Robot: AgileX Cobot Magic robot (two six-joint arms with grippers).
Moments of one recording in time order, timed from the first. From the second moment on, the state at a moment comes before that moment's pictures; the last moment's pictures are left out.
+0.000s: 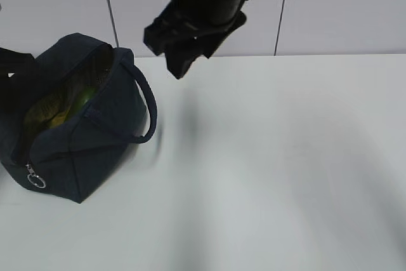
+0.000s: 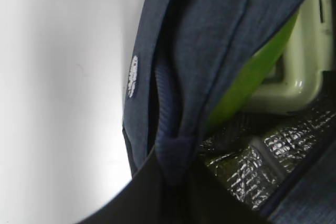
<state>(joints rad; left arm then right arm) -0.11 1.54 -1.21 -0.03 1.01 -0.10 0.65 1.89 -1.92 -0.02 1.26 -0.13</state>
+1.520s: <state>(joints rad) -0.11 1.54 -1.21 -0.03 1.01 -0.10 0.65 2.04 -1.90 0.26 0.95 0.33</state>
